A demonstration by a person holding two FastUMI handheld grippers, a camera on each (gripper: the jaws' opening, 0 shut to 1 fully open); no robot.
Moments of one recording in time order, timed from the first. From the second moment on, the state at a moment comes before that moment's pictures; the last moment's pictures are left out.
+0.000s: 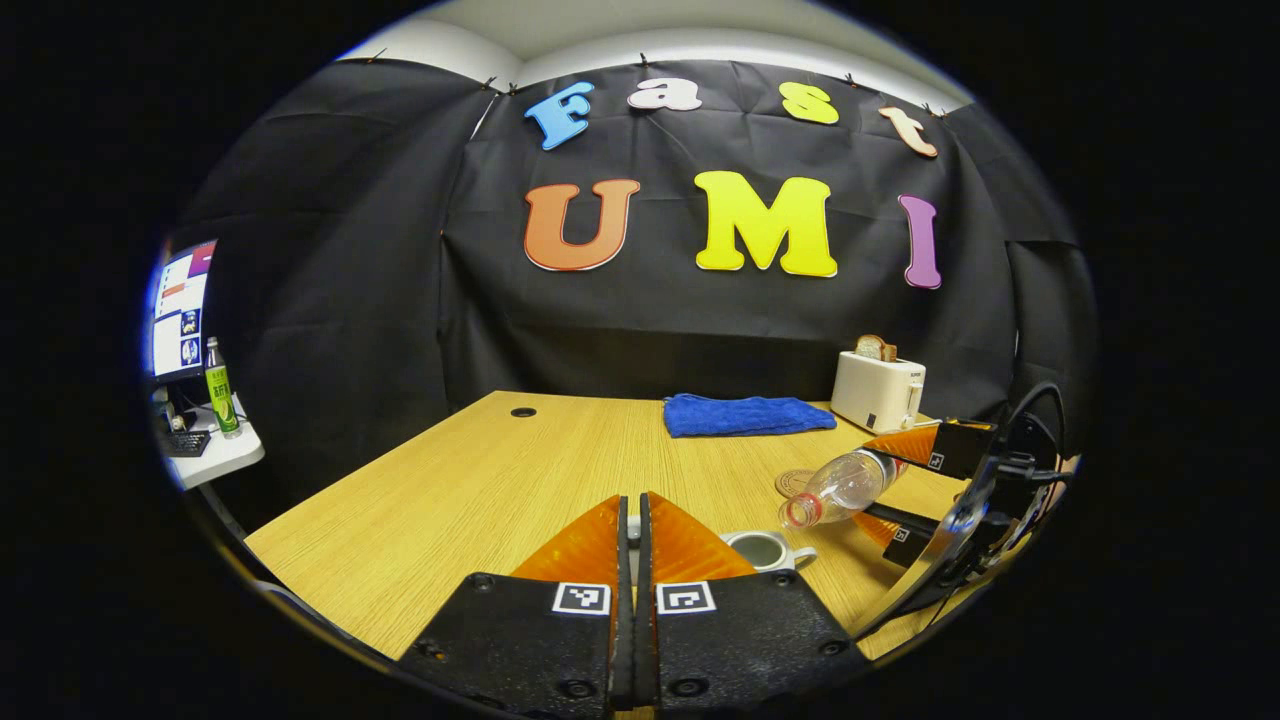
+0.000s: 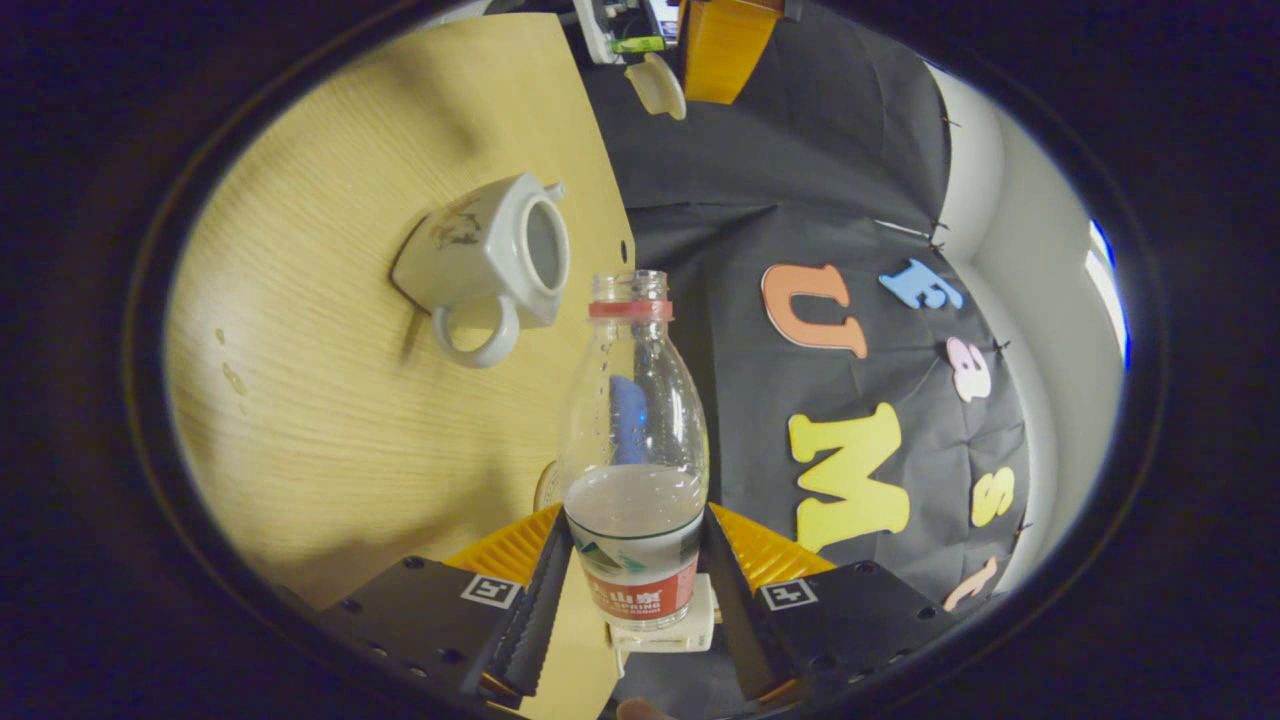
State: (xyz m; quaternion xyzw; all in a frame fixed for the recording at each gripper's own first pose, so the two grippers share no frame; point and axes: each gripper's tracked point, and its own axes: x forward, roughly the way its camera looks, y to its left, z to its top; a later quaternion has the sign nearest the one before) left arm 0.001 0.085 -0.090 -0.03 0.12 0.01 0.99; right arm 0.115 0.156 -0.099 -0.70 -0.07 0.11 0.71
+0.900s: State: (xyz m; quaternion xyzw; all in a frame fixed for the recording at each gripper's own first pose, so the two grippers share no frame) left arm -0.004 0.094 -0.087 -0.03 0.12 0.01 0.99; right arm 0.112 0.161 -0.070 -0.77 -0.11 0.10 0.62
